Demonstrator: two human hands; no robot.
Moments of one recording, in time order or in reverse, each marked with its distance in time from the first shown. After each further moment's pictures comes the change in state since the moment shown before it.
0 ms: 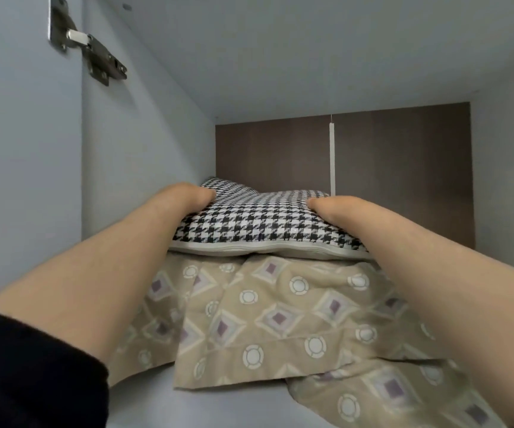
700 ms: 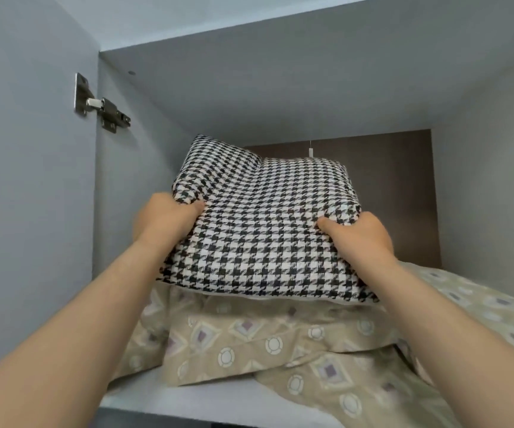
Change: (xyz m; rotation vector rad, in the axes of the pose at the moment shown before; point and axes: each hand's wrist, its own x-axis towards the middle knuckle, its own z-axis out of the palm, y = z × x) left_hand -0.111 0.005 -0.027 -0.512 0.393 0.000; right_hand -0.079 0.077 -0.030 0.490 0.487 0.004
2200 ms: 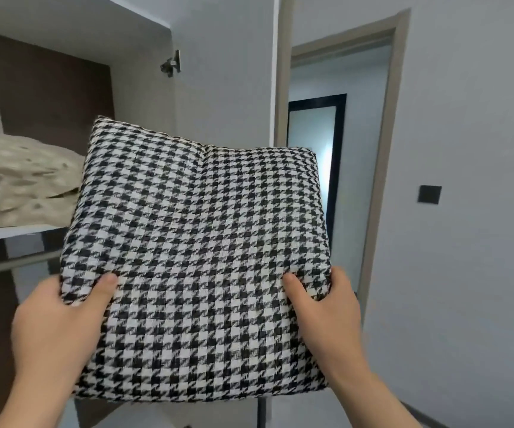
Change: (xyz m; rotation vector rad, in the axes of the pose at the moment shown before) left_hand -0.504 -0.033 -0.243 -0.732 -0.662 0.100; right_hand -0.650 -0.066 -0.357 -0.324 0.694 0.256
